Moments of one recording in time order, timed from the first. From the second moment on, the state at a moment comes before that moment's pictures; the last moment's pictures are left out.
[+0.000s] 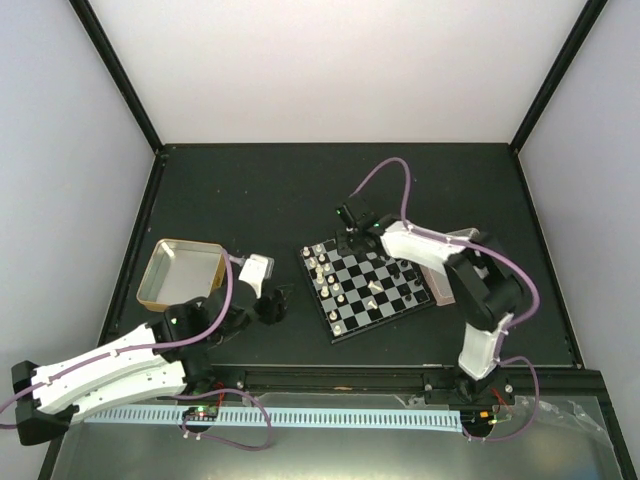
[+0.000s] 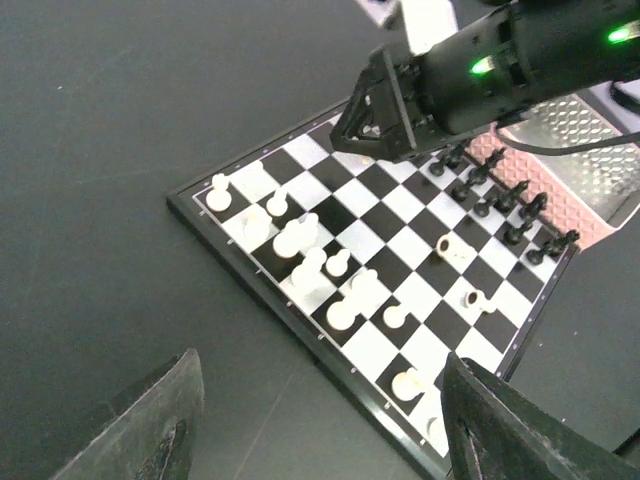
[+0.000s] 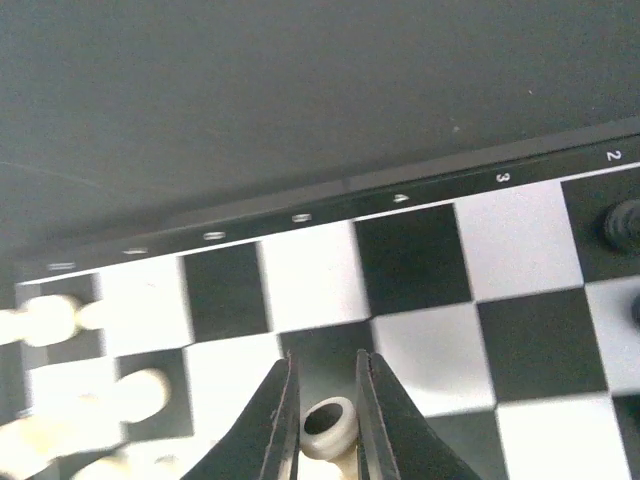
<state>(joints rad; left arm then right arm) -1.07 0.64 0.59 -0.54 -0.39 -0.62 0.69 1.88 1.22 -0.40 0.12 0.46</state>
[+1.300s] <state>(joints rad) -1.07 0.89 0.49 0.19 -0.15 -0.43 0.82 1.09 0.55 0.40 -0.42 1.52</state>
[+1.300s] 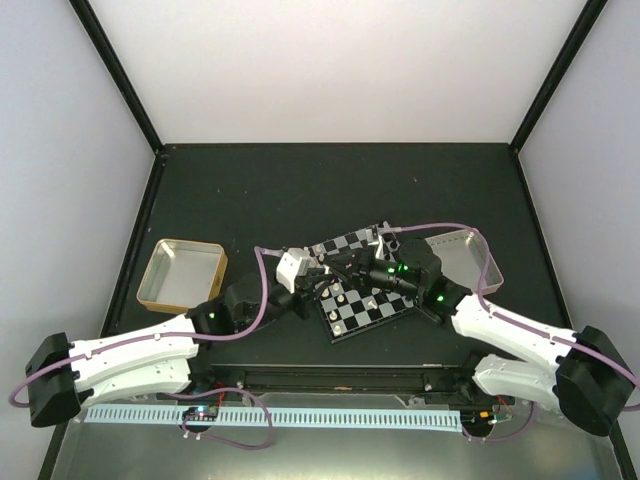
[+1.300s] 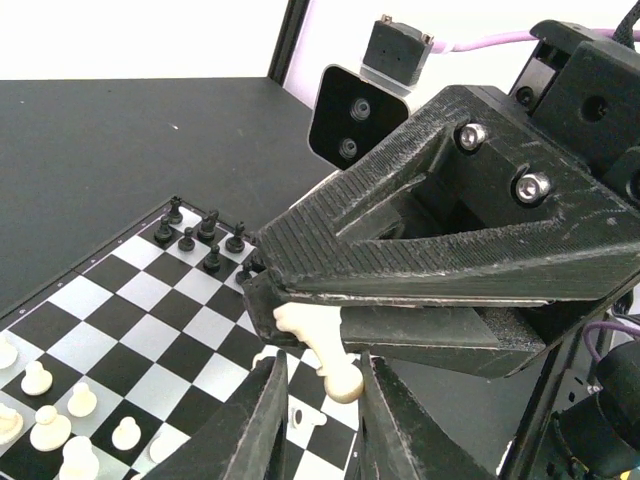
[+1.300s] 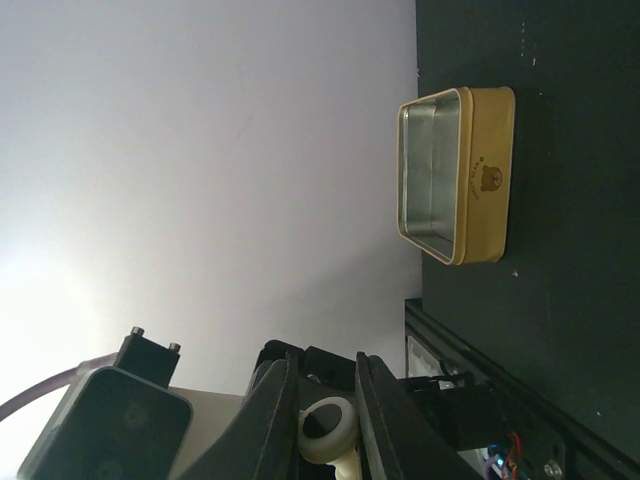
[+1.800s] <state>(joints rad) -1.07 0.88 0.49 0.16 -0.15 -0.42 0.82 1.08 0.56 0.33 -0.42 1.41</state>
